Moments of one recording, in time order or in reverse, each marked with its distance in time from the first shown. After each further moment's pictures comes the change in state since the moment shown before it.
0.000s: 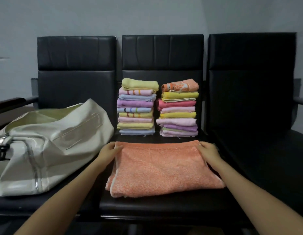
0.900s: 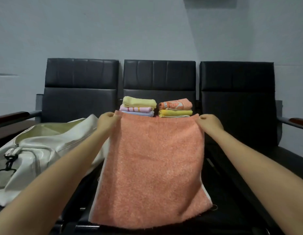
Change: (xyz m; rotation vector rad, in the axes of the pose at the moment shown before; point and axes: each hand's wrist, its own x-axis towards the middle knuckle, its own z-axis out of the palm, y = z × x) left_hand 0.032 0.154 -0.044 -0.028 0.285 0.128; right_hand 0.013 -0.162 -0.067 -0.261 0.188 -0.101
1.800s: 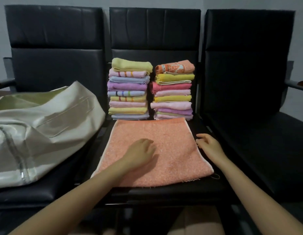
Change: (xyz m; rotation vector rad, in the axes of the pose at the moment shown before) left_hand -0.141 -0.100 0.098 0.598 -0.693 0.279; right_hand -0.094 0.140 0.077 0.210 -0.217 0.188
